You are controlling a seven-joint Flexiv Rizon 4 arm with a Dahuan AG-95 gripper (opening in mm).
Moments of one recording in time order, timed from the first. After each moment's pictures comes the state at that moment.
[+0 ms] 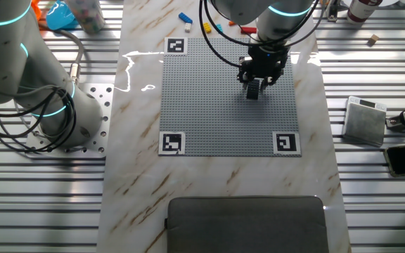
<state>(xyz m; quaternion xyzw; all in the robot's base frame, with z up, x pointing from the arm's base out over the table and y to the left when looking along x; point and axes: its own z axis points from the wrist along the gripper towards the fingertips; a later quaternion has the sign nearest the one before) 0.505 0.101 0.012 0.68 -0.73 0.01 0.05</state>
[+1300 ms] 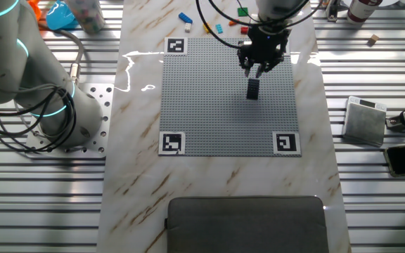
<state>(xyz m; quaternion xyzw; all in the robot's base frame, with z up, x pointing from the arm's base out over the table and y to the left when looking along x) 0.500 0.120 0.044 0.66 -0.75 0.01 0.05</state>
